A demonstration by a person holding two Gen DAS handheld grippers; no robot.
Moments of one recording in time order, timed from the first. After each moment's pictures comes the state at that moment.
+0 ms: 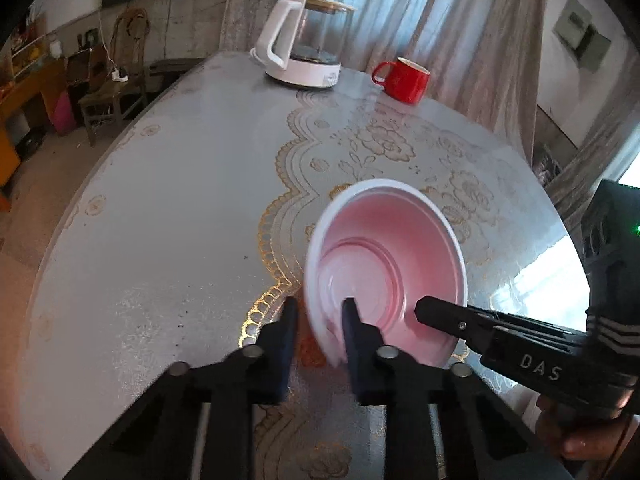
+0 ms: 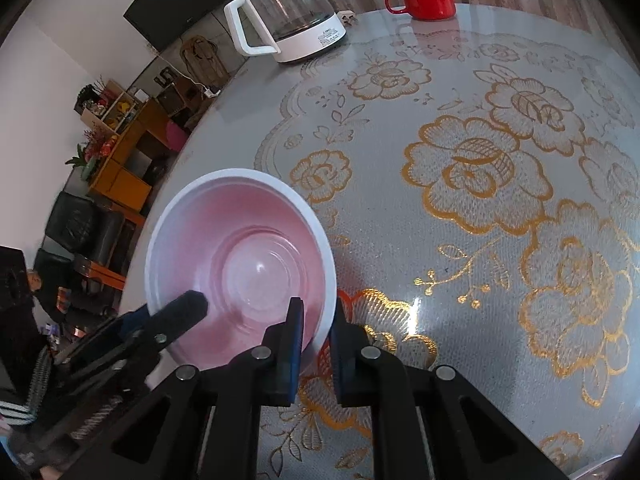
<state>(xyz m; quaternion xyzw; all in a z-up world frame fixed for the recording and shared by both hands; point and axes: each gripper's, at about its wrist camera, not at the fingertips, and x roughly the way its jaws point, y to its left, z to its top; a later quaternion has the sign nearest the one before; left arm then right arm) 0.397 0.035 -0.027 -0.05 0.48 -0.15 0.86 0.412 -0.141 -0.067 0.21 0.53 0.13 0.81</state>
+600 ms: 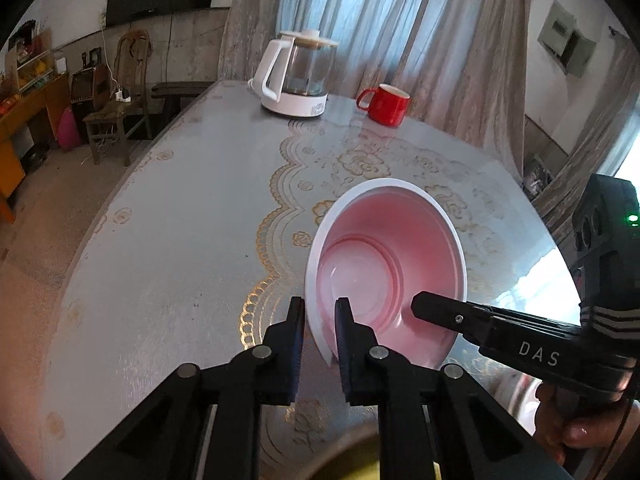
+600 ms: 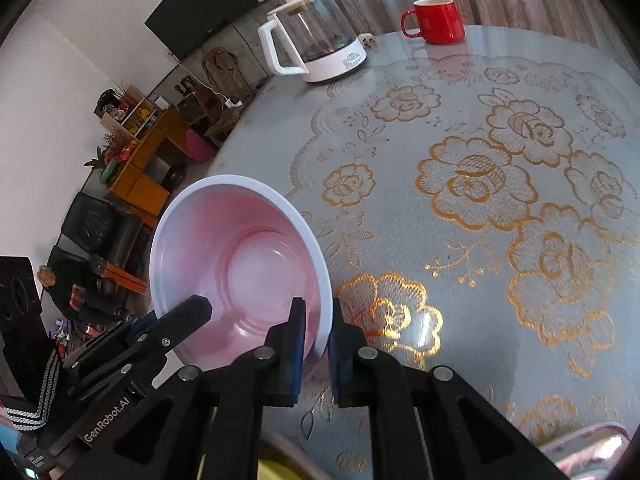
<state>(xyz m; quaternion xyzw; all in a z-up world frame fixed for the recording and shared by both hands) 0.345 0.041 0.017 -0.05 0.44 -0.16 0.88 0.378 -0.141 -0.027 0.21 0.50 0.15 0.83</state>
